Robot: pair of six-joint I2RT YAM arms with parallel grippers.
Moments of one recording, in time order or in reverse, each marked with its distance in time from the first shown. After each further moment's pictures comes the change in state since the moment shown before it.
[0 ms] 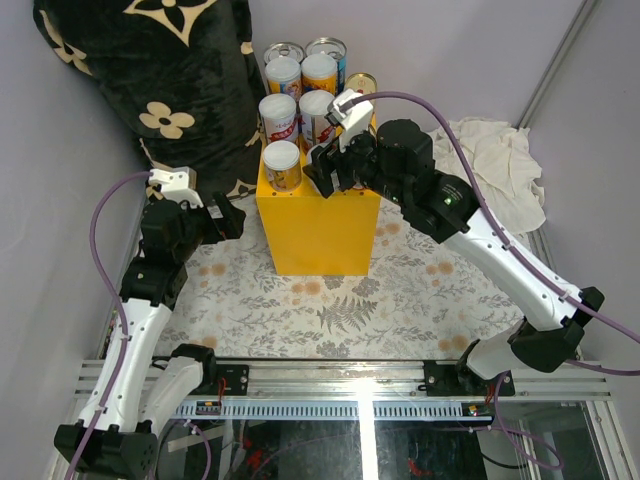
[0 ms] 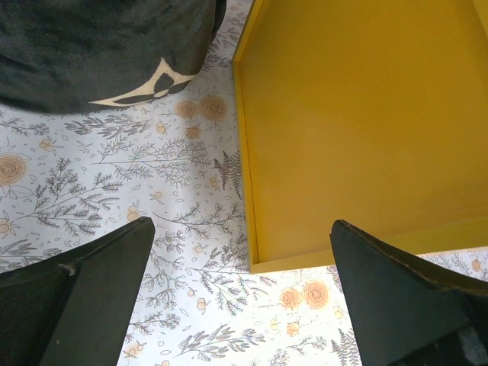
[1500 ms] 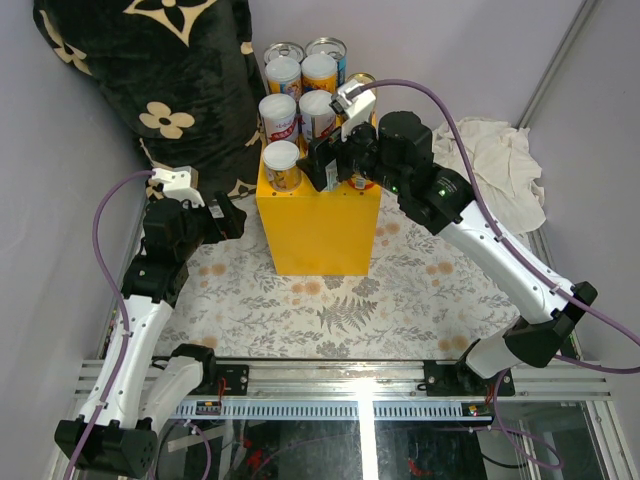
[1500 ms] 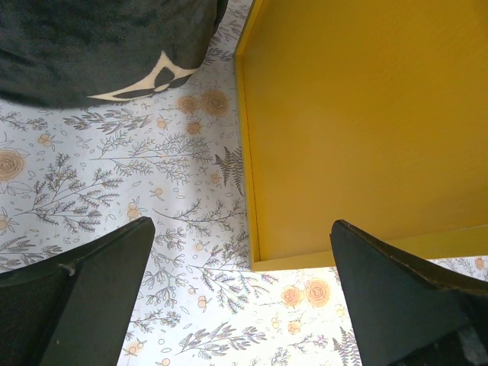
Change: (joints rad) left arm 0.000 0.022 0.000 -0.002 0.000 0.000; right arm -0.060 0.035 -0.011 0.078 -0.090 0.058
